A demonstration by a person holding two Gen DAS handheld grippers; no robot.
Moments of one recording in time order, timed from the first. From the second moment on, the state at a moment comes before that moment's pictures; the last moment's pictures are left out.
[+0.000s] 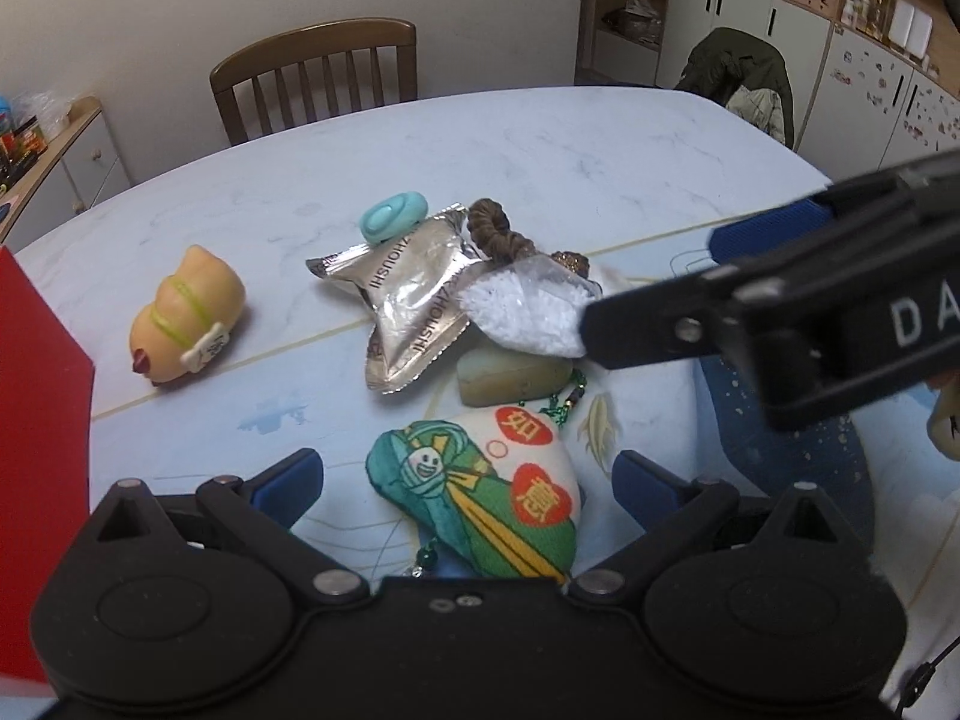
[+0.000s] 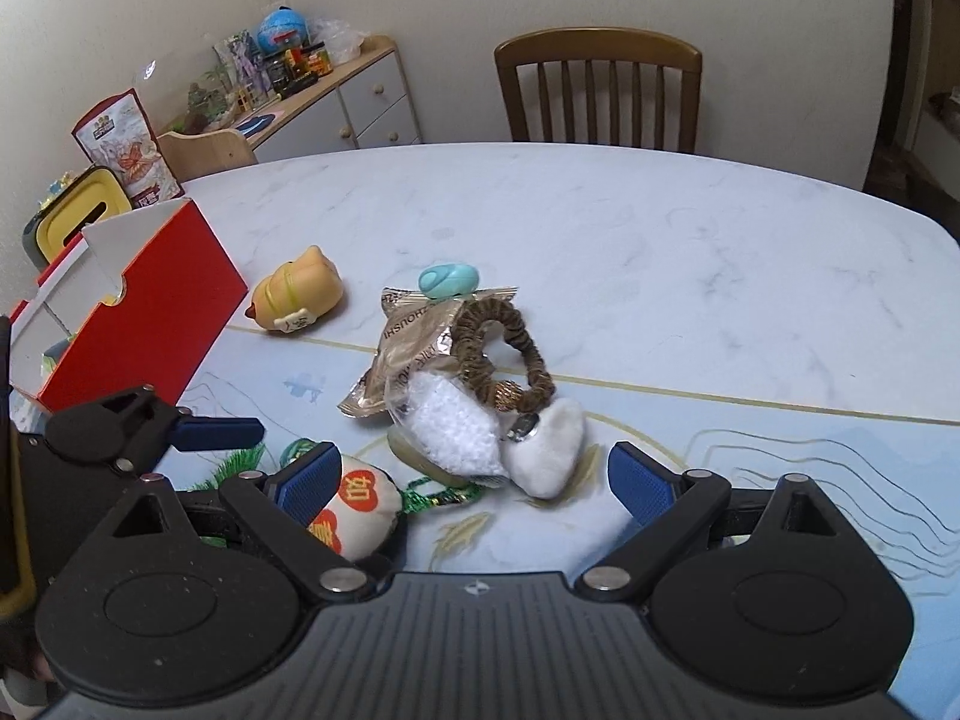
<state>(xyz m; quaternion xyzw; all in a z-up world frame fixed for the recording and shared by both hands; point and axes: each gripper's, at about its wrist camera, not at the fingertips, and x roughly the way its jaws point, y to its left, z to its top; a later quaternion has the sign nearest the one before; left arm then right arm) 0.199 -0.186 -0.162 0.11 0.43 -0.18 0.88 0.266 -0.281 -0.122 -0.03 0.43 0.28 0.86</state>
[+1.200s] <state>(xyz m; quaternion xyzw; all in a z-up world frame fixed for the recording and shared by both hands) 0.193 -0.184 -0.156 0.08 0.45 -0.19 0.87 0.272 -0.263 -0.129 0.00 0.44 0.28 0.85</state>
